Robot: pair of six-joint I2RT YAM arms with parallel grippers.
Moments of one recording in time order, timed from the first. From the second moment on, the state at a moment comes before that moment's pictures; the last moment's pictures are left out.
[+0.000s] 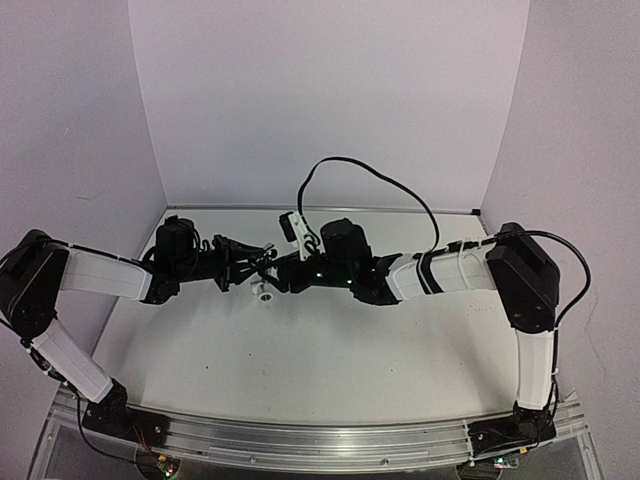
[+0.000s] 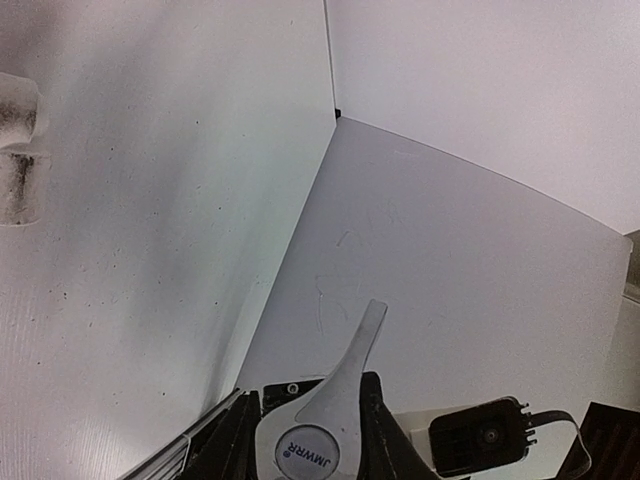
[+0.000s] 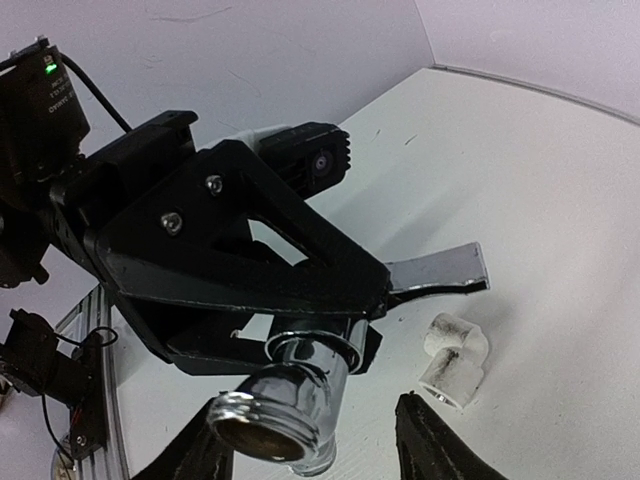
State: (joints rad) left arm -0.49 1.54 0.69 0.57 0.58 -1.66; right arm 0.94 2.05 1.37 0.39 -0.25 0.37
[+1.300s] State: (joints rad) left arm -0.56 1.54 0.87 0.46 0.84 -1.01; right arm 0.69 1.66 1.20 0.01 -0.77 0.12
